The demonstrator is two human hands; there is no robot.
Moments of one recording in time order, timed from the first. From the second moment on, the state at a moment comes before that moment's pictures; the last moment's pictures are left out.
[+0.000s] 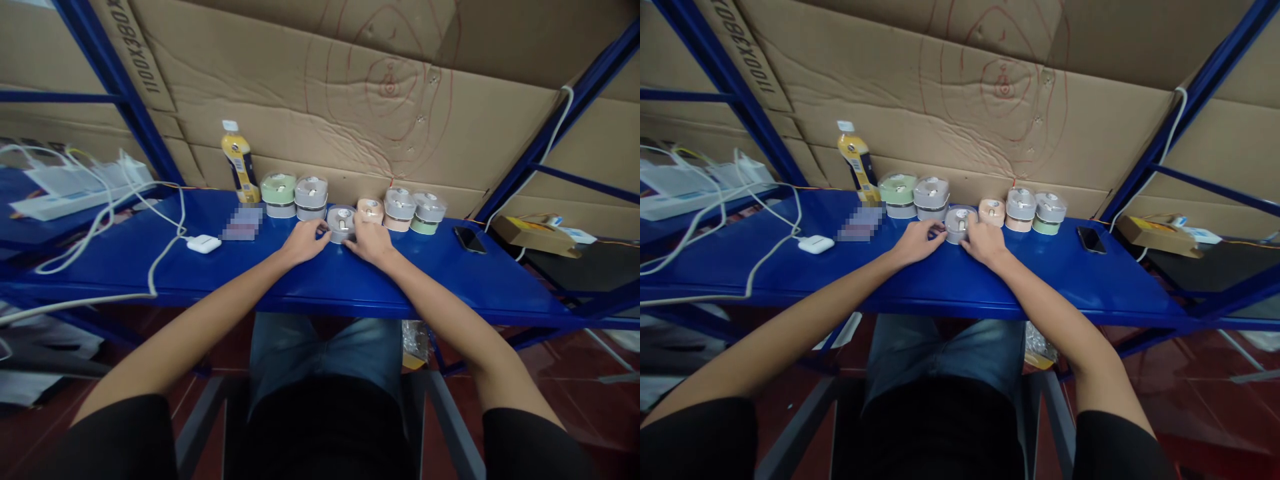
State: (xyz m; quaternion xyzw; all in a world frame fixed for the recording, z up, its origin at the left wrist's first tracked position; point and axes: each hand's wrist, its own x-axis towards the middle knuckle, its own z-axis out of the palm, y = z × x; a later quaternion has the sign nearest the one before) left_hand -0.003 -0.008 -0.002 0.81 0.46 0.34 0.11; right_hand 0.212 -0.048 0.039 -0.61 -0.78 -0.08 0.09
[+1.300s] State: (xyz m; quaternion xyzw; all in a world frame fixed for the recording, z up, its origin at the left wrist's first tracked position) left_hand 0.028 0.053 0.062 0.71 0.64 0.29 -0.04; right_hand 0.222 -0.006 0.028 -0.62 -0.77 0.00 0.17
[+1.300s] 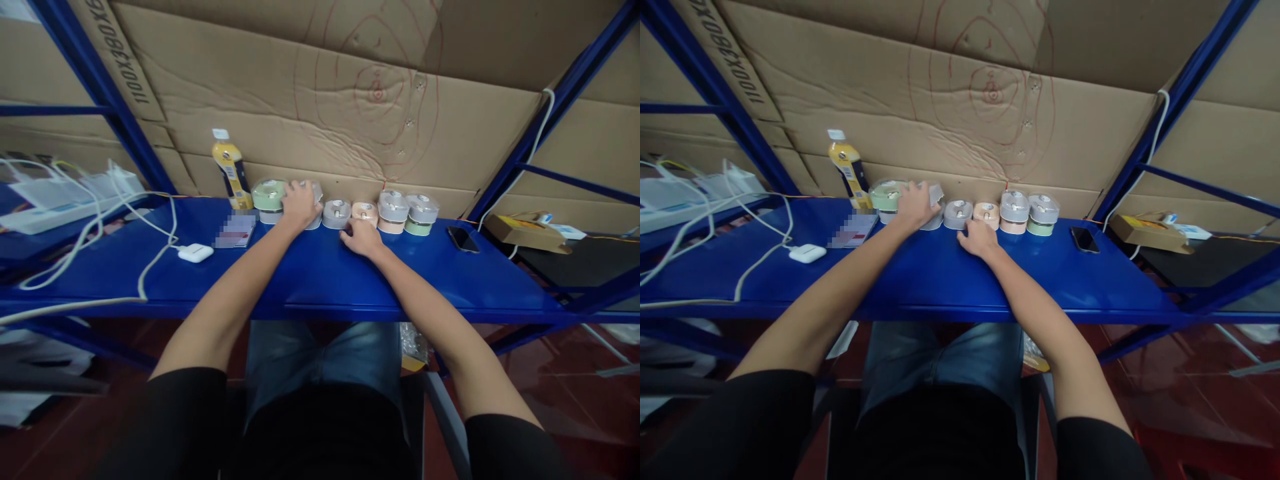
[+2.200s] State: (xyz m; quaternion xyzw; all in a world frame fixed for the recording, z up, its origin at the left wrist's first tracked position) left_hand -0.002 -0.044 0.003 0.92 0.21 0.33 0.07; right_hand 0.286 -0.025 0.033 -0.38 -0.86 0.20 0.27
